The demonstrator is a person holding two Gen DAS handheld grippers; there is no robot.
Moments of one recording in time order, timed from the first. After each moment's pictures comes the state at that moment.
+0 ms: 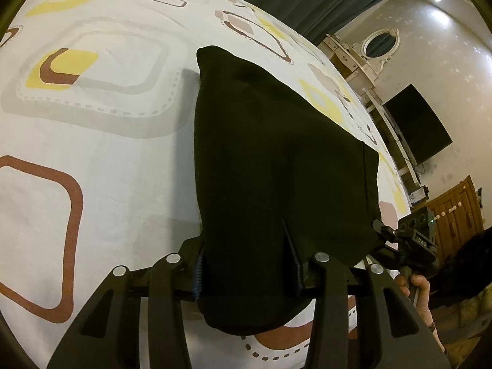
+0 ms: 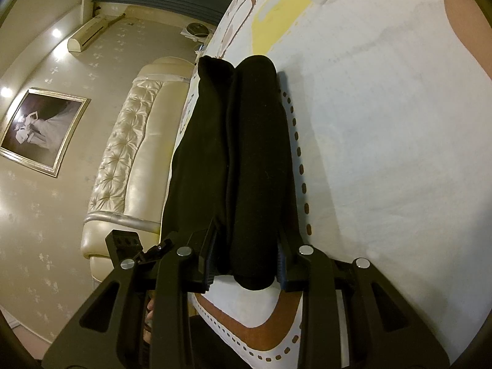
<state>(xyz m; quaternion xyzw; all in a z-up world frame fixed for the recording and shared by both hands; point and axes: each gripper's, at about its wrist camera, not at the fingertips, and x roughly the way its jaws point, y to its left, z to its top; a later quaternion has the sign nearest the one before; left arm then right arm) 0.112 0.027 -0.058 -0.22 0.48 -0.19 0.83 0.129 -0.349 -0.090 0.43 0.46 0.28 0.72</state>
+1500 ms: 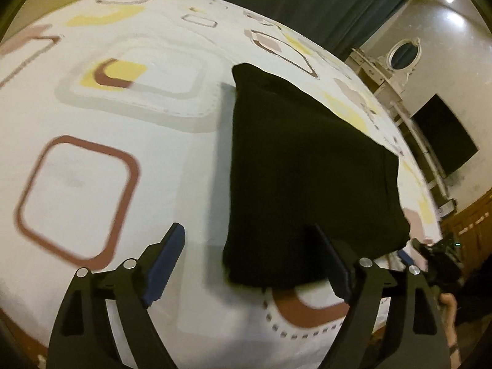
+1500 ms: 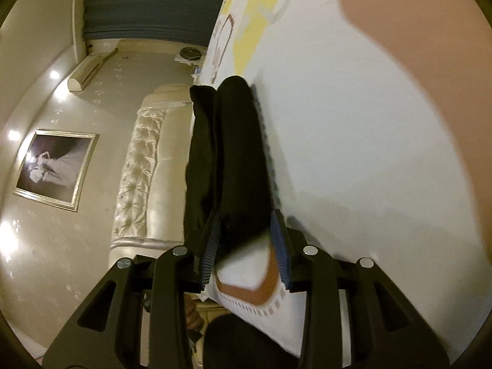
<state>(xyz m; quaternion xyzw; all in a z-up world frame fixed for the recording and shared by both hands) 0.064 0.034 -0.043 -0.18 0.45 -0.09 0.87 0.067 -0.409 -0.103 0.51 0.44 0.25 0.70</state>
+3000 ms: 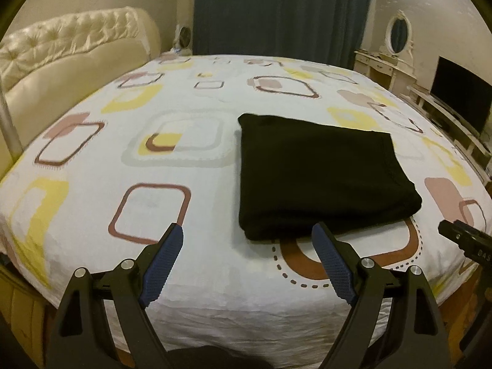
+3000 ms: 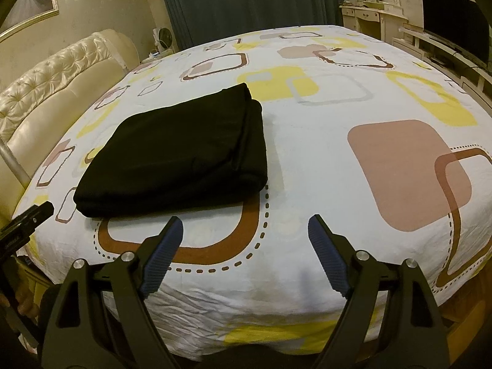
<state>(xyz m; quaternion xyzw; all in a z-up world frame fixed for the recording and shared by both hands) -0.021 -0.007 0.013 -0.02 0.36 -0.01 0.93 -0.012 -0.292 -0.006 0.09 0.39 0.05 0.91</state>
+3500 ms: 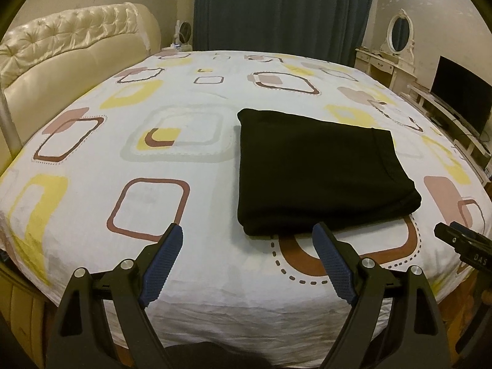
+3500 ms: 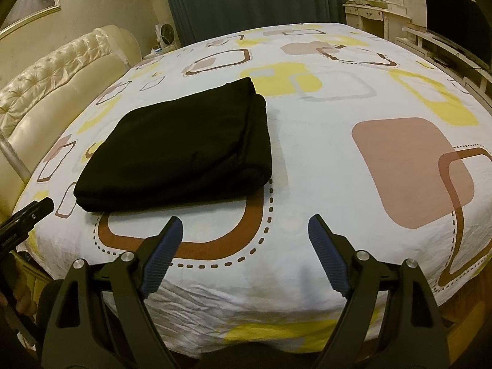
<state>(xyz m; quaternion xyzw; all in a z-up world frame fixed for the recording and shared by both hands) -0.019 -0.004 0.011 -0.03 0.37 -0.01 0.93 -0.012 -0.289 -0.009 0.09 0.40 0.06 0.91</state>
